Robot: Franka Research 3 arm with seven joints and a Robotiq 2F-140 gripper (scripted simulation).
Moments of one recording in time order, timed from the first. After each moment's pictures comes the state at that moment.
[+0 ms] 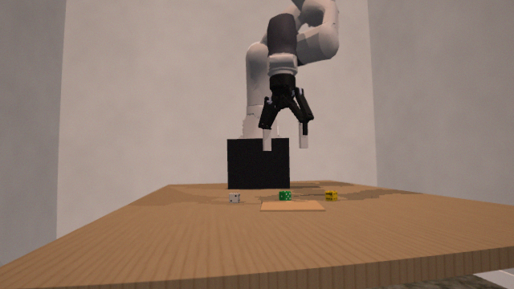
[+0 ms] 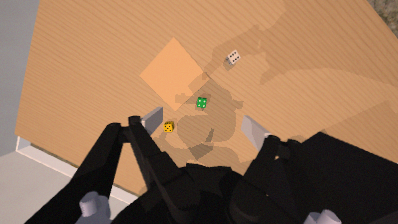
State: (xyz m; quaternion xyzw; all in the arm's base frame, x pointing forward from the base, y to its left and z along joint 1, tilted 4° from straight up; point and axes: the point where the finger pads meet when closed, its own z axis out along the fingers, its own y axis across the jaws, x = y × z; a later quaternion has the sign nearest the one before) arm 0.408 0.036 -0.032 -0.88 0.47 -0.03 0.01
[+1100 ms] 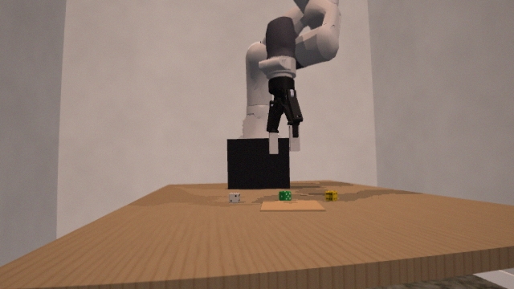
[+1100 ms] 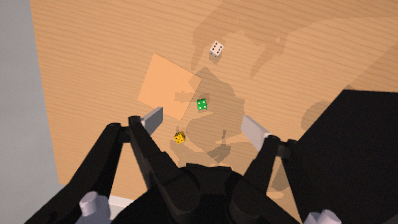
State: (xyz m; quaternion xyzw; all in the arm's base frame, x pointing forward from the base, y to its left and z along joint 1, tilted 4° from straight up) arm 0.409 0.033 -0.040 -0.79 0.61 -0.03 0.02
